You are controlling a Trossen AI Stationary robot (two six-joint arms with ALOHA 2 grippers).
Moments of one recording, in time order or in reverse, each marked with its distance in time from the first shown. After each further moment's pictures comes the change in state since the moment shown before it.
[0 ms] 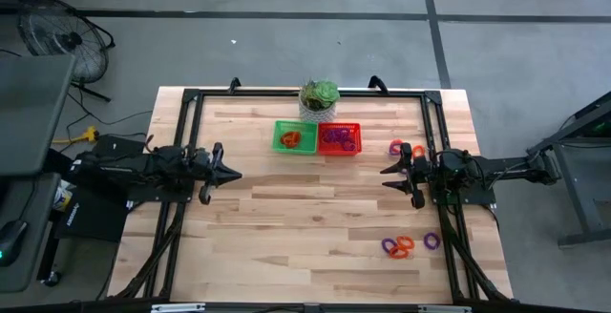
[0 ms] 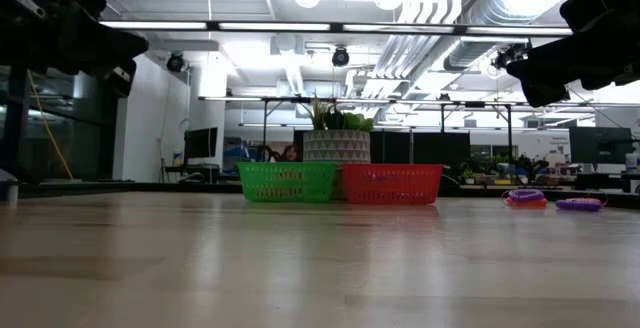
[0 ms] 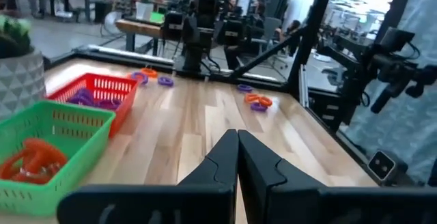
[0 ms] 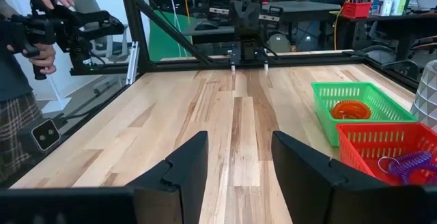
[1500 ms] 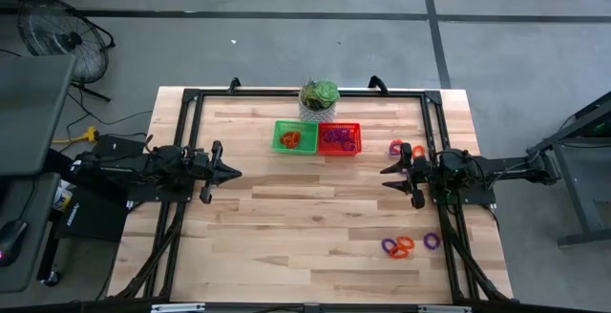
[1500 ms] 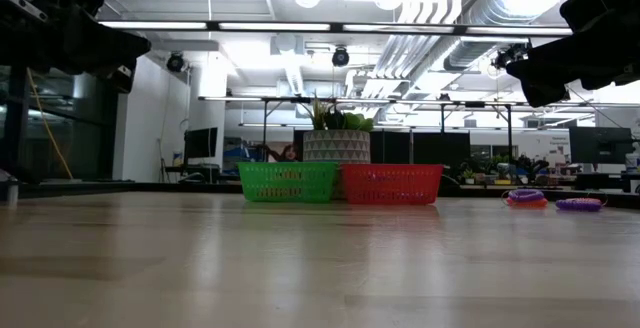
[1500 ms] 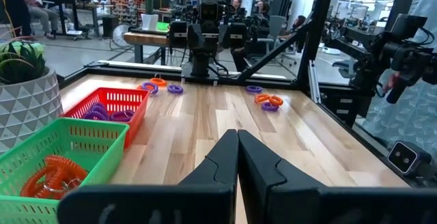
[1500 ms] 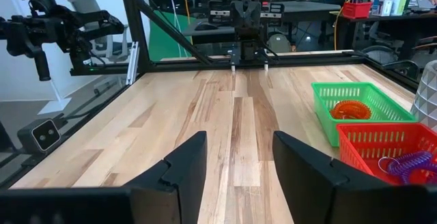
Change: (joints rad) left arm 0.002 0.005 -0.006 0.007 -0.016 0.086; right arm 0.000 0.000 0.000 0.001 0.000 0.000
